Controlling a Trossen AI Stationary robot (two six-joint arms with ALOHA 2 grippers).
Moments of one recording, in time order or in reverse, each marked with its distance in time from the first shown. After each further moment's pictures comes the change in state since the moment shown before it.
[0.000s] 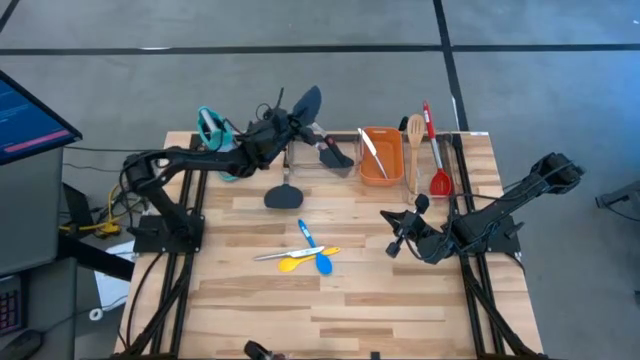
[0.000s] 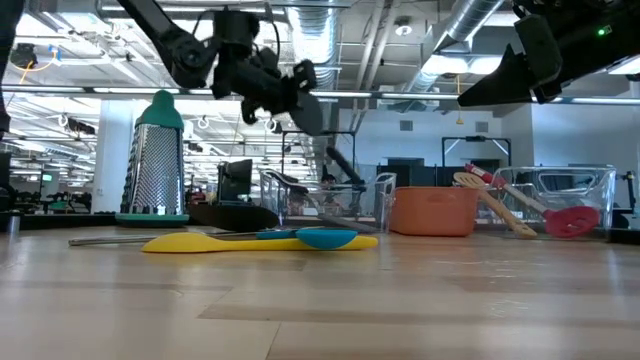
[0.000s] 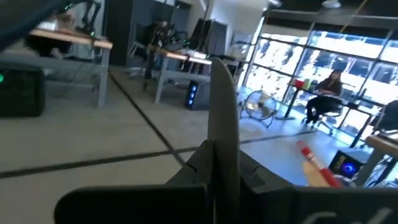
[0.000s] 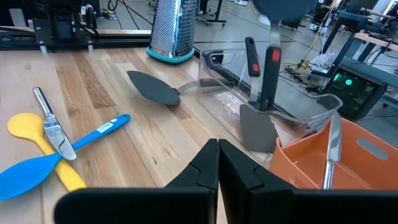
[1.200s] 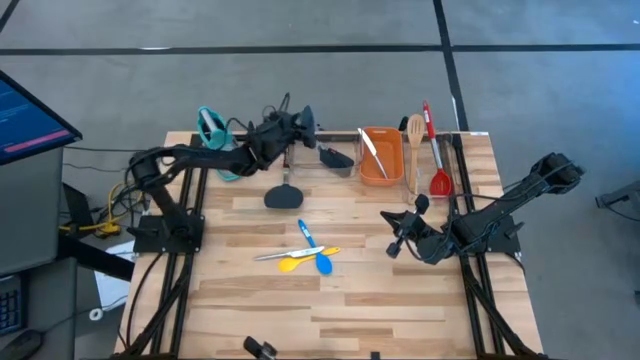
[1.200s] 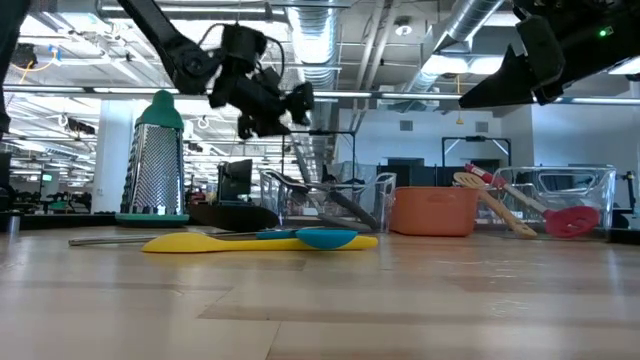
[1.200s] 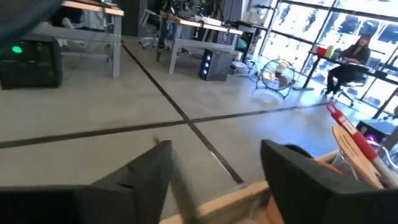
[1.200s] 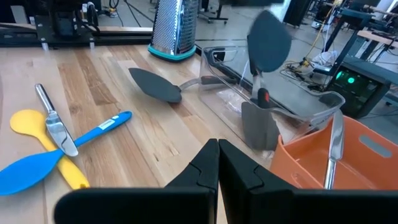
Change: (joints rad) left arm 0.029 0.023 -0.001 -0.139 0.006 -0.045; right arm 0.002 0.000 0.000 -0.014 -0.008 0.016
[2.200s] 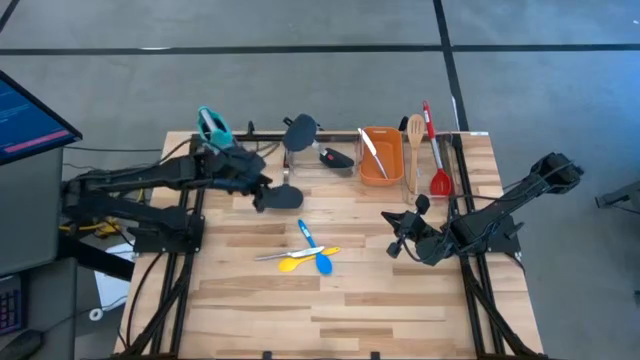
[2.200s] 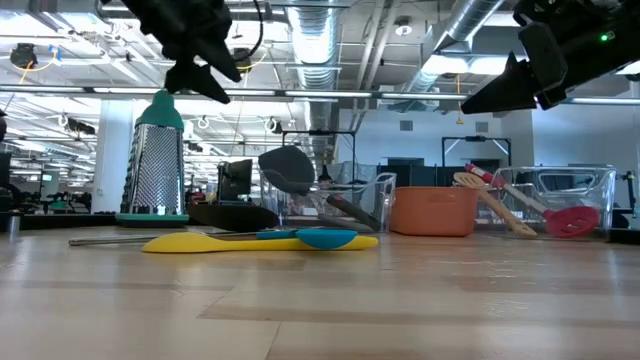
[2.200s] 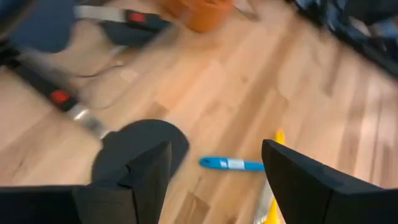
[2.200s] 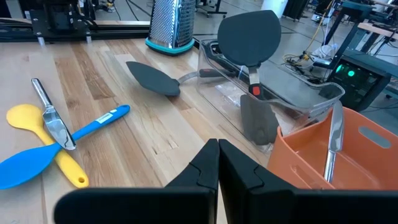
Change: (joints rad) left arm -0.301 -0.631 0.000 -1.254 0.430 -0.130; right arm 0.000 0.000 0.000 -0.051 -0.005 0.055
